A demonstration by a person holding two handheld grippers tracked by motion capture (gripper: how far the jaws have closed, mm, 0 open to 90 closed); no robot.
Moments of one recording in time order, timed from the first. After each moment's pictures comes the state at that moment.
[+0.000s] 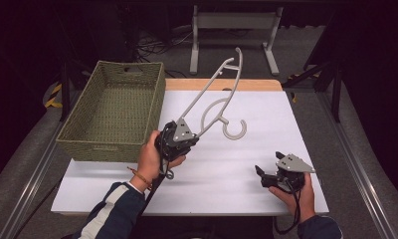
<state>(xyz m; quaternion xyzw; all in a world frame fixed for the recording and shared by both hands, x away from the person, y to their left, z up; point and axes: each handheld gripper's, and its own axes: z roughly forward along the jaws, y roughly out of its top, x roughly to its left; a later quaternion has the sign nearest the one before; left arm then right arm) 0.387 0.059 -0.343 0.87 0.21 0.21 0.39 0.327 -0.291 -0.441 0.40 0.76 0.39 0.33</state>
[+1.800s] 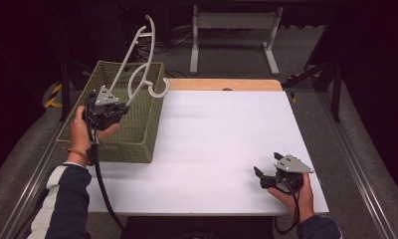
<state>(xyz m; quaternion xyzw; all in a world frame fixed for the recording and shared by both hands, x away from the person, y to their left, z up) 0.446 0.231 -0.321 0.83 0.34 0.28 0.34 0.327 -0.290 -0.445 0.40 0.77 0.39 0.32</state>
